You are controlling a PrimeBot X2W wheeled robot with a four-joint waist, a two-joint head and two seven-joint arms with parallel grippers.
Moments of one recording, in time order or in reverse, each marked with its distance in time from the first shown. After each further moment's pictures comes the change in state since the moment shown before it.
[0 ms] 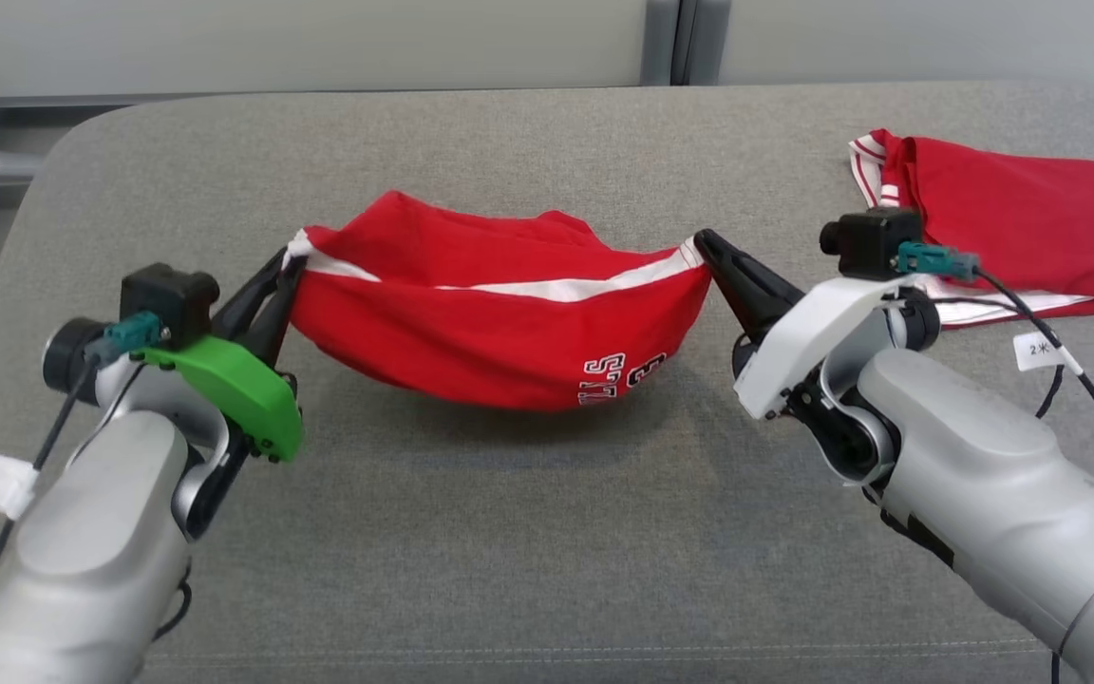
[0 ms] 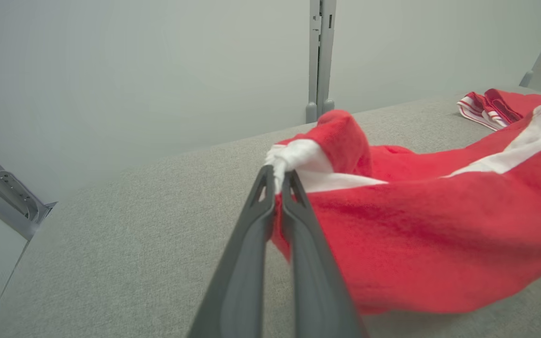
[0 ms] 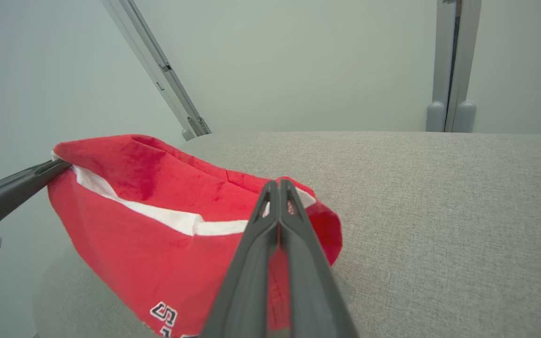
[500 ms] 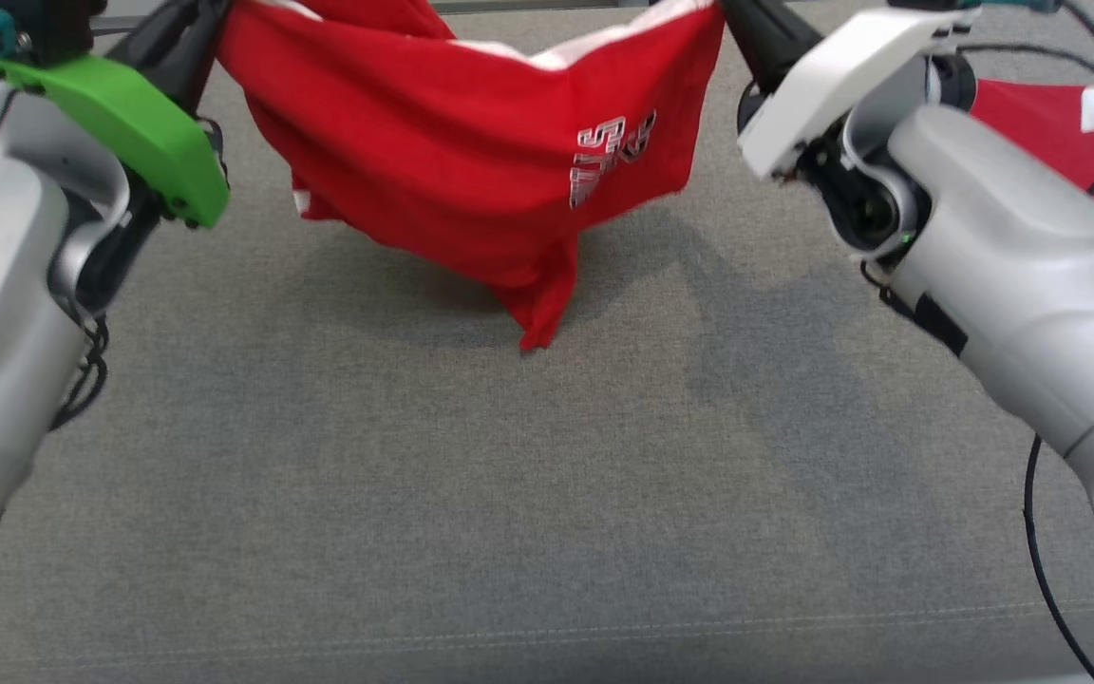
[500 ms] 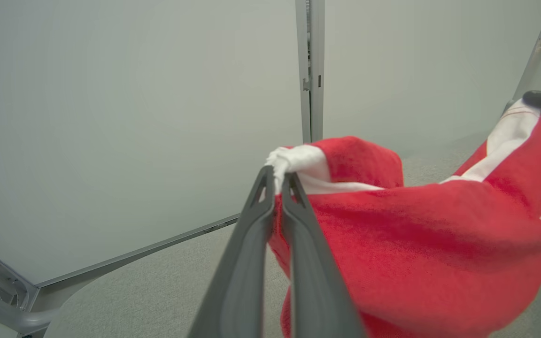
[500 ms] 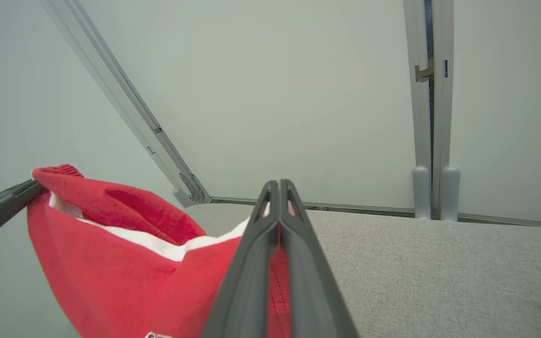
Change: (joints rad) left arm -0.381 0.114 -0.117 -0.097 -0.183 0.000 0.159; right arm -0.360 0.041 0.010 0.114 0.132 0.000 0.049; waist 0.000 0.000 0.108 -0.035
